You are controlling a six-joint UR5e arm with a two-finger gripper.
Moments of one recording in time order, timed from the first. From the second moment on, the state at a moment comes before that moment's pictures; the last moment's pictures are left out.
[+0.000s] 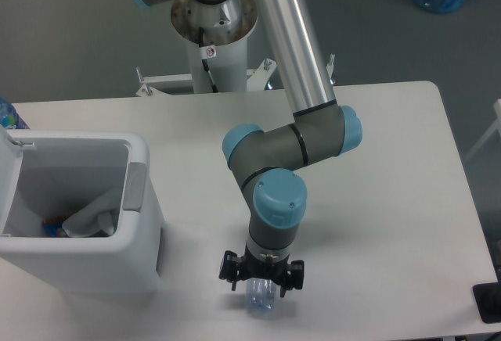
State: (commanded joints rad) arm 2.36 -2.28 -1.43 -0.81 1.42 0.47
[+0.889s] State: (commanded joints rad) arm 2.35 -2.31 -1.43 -0.79 1.46 0.47
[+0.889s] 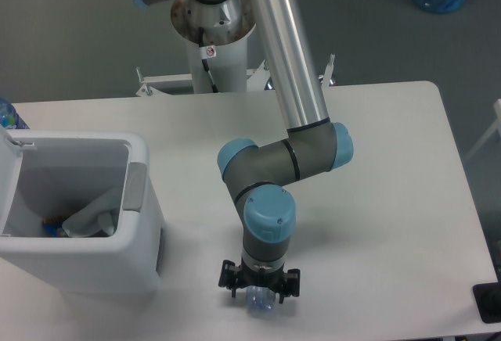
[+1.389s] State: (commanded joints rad) arm 2.35 -2.31 -1.43 -0.79 1.47 0.46
